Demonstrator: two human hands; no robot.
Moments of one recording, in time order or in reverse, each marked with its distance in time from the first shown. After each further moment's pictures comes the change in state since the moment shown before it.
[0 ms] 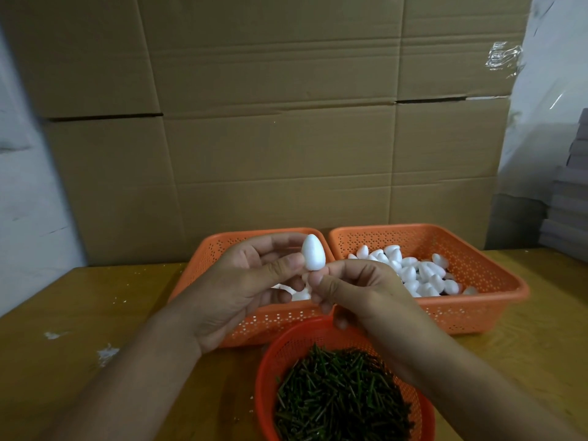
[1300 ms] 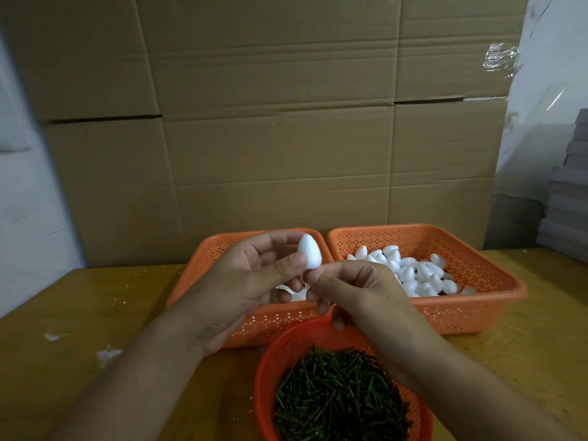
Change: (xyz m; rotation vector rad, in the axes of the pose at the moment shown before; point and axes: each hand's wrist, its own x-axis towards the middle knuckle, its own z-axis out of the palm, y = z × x) left_hand -0.001 0.001 0.006 0.023 0.072 0.014; right_hand -0.002 -0.001 0.004 -0.028 0.061 -0.011
